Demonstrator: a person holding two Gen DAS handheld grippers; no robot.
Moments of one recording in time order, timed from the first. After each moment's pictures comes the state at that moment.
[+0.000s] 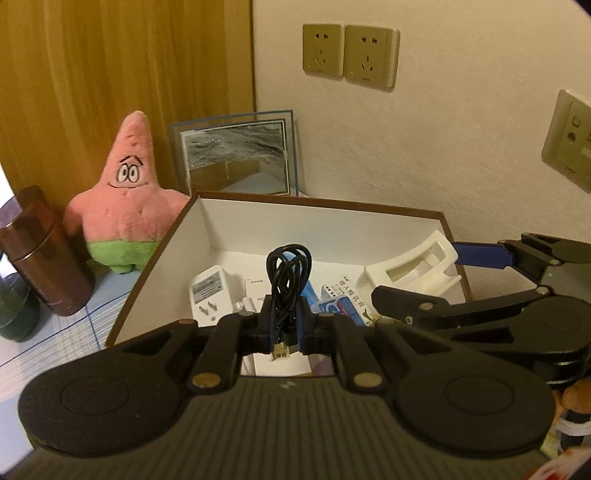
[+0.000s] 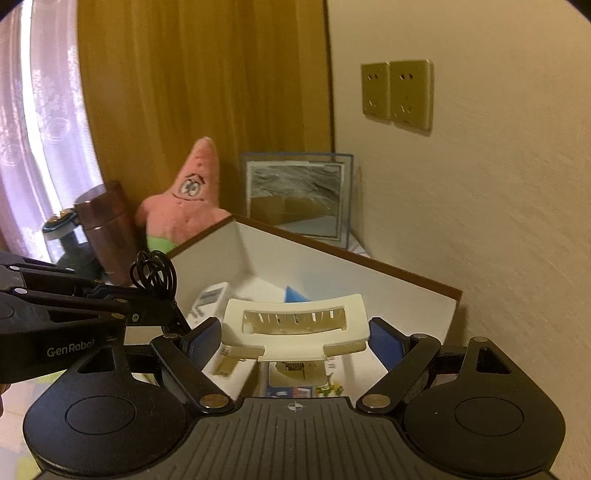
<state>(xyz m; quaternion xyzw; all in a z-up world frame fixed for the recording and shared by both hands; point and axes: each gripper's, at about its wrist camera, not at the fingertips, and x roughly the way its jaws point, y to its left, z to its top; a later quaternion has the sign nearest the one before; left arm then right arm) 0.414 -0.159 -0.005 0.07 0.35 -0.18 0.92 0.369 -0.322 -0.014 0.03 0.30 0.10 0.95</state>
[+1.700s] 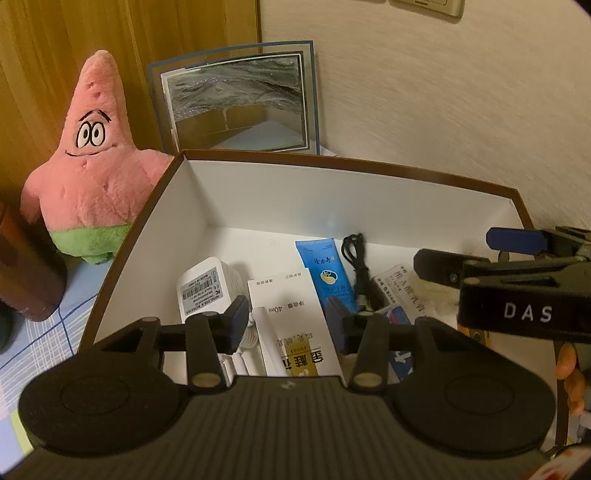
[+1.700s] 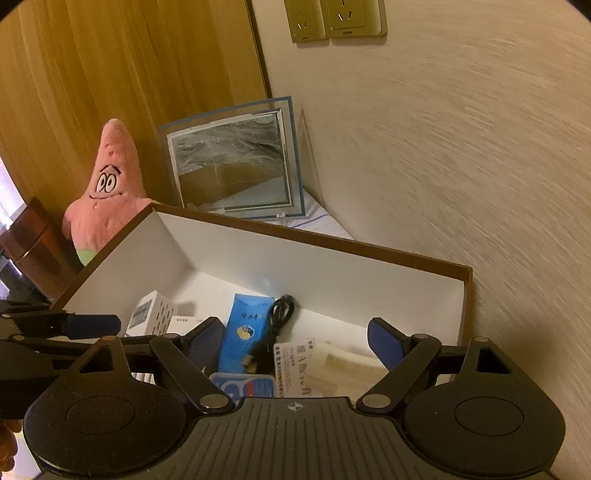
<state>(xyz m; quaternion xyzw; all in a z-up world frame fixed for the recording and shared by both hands) 0.516 -0.175 -0.059 0.09 0.43 -0.17 0.88 0.463 -0.349 -0.055 0.10 0.38 0.03 0.92</state>
